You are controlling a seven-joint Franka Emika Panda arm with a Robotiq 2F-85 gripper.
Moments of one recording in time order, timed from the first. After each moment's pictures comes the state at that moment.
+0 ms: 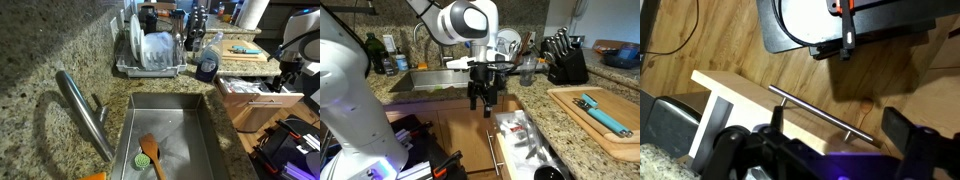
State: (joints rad) arm -0.23 -0.28 -0.11 -2.75 -0.40 2.22 0.14
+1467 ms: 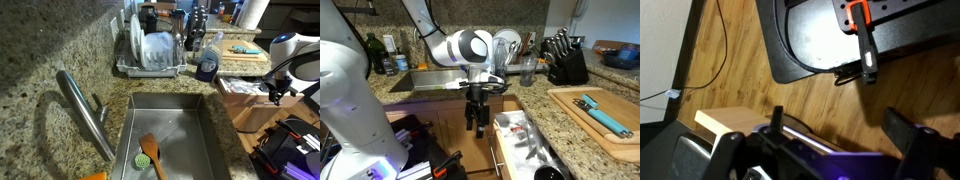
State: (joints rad) arm -0.22 -0.07 -0.10 -2.77 -0.58 2.28 0.46
